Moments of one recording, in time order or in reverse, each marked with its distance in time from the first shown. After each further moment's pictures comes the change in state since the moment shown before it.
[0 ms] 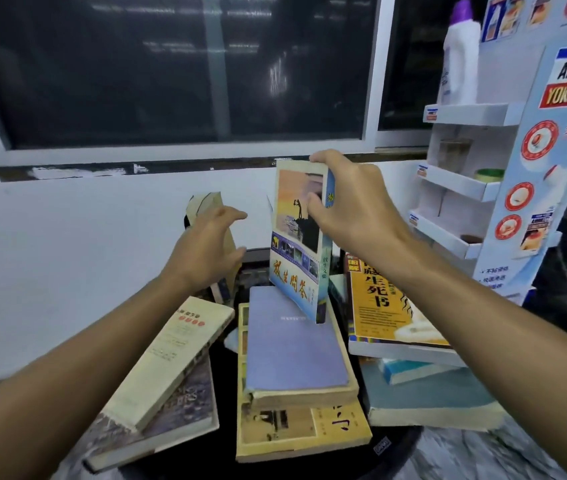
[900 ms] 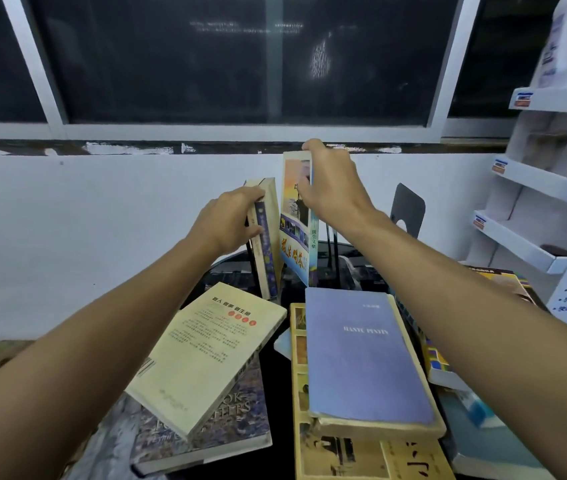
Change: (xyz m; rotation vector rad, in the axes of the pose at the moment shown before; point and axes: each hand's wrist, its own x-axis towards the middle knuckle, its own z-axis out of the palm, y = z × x) left_hand 0.037 -0.080 -0.010 0.130 -0.067 -0.013; right_hand 0.084 -0.023 0.138 -0.061 -0.106 0.026
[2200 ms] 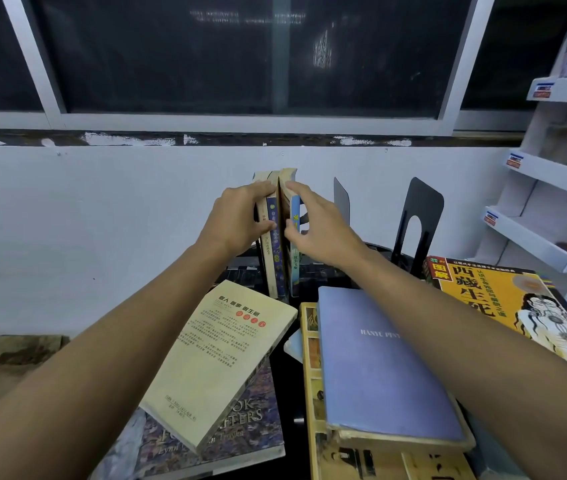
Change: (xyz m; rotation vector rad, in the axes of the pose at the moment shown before) left_hand -0.007 0.004 0.009 -0.222 0.121 -0.090; right_hand -0.022 0.046 0.094 0.355 -0.226 -0.098
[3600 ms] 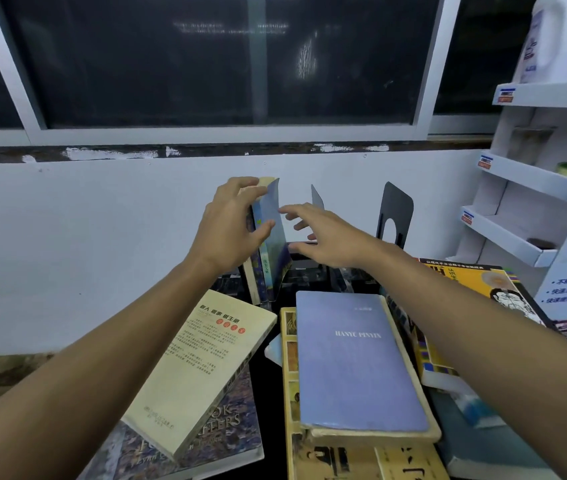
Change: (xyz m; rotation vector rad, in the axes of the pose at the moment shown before) left_hand -0.006 0.022 0.008 0.010 0.085 0.098; right_hand -0.019 0.016 -0.056 -0.107 -0.295 -0.026
